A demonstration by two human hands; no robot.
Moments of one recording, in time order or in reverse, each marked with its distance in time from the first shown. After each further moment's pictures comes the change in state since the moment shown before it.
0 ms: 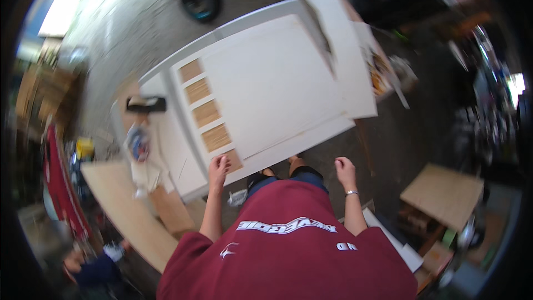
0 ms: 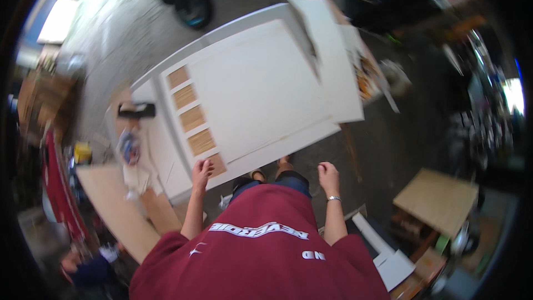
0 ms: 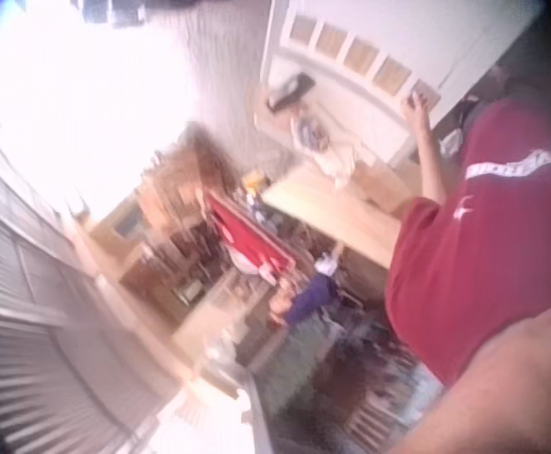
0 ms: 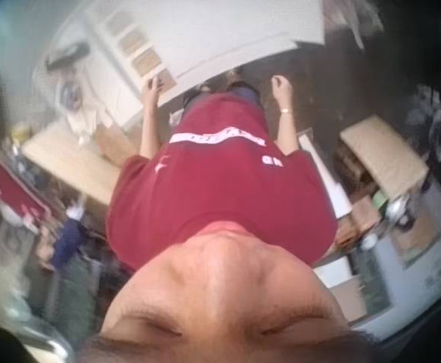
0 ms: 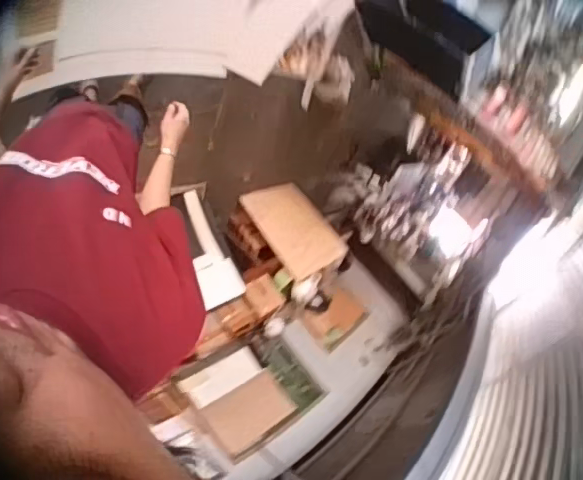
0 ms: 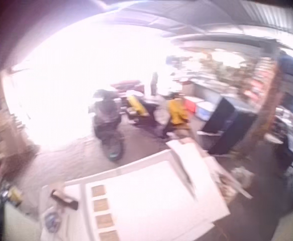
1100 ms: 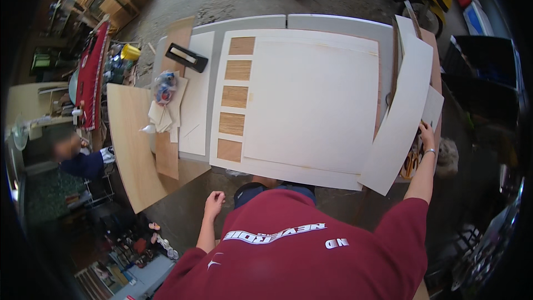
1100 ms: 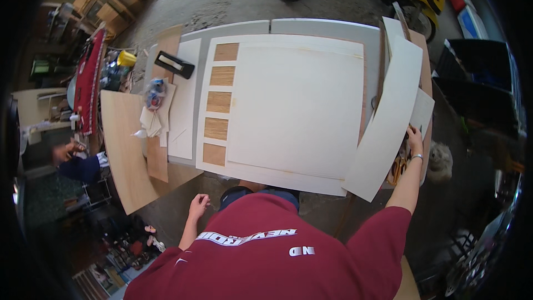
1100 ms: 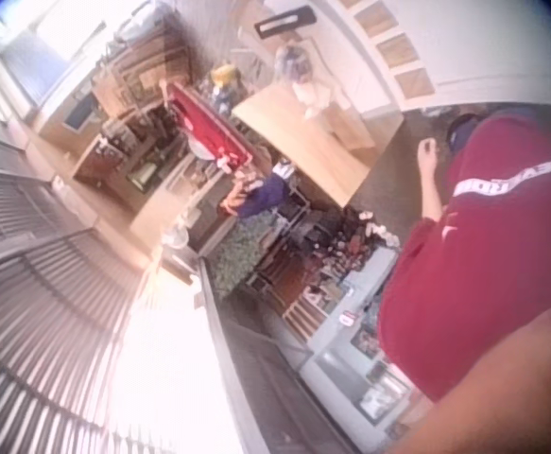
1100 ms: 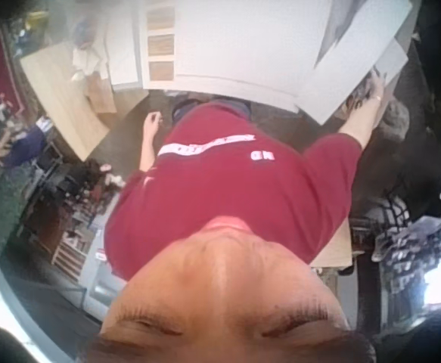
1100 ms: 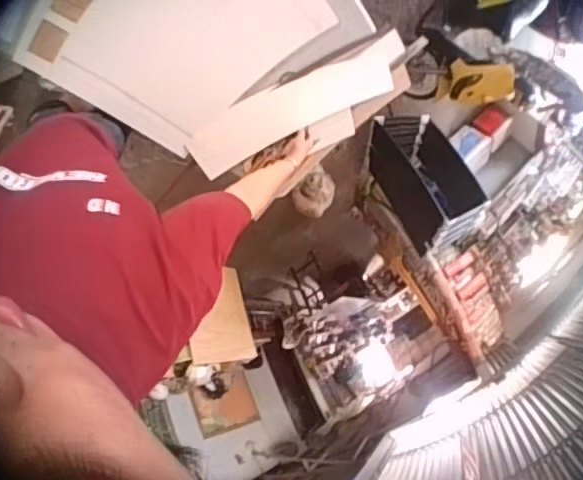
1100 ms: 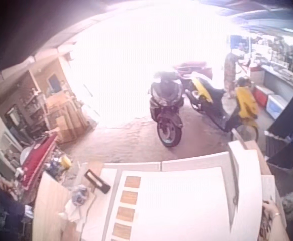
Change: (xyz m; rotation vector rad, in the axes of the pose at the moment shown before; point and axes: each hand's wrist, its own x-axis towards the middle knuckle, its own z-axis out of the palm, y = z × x) left_hand -0.199 -0.035 0.051 0.209 0.445 -0.492; right_hand 0.553 0.056 -0.084 0.086 -0.350 0.103
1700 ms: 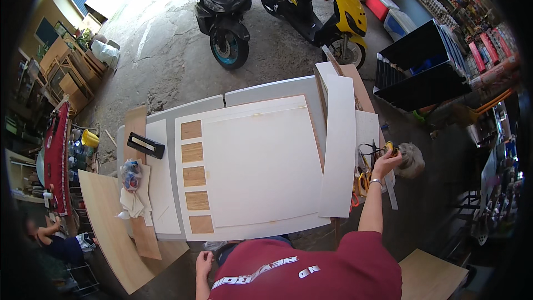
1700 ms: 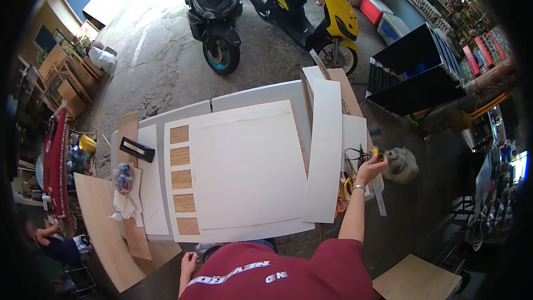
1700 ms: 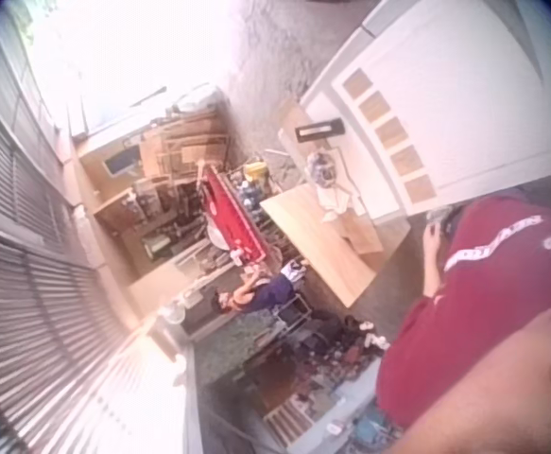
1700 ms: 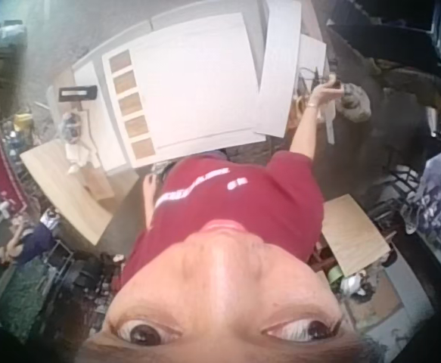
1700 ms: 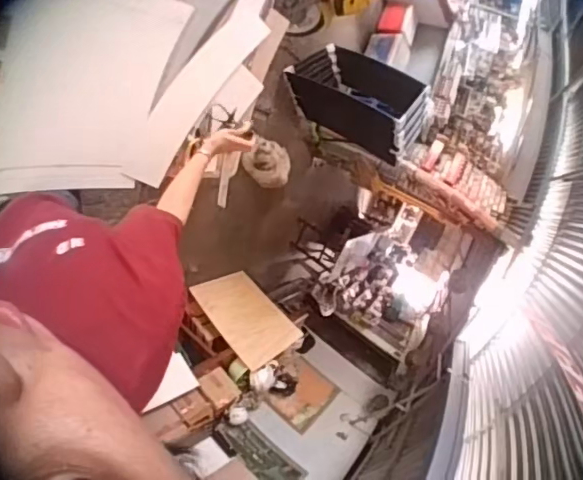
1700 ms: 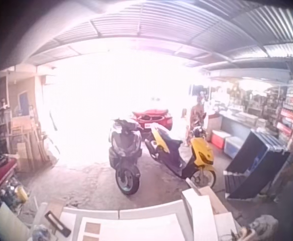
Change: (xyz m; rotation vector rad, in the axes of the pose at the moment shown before) left_hand 0.029 0.032 0.056 -0.029 -0.119 0.184; right_hand -0.110 -0.053 -0.038 -0.111 1.335 -0.313
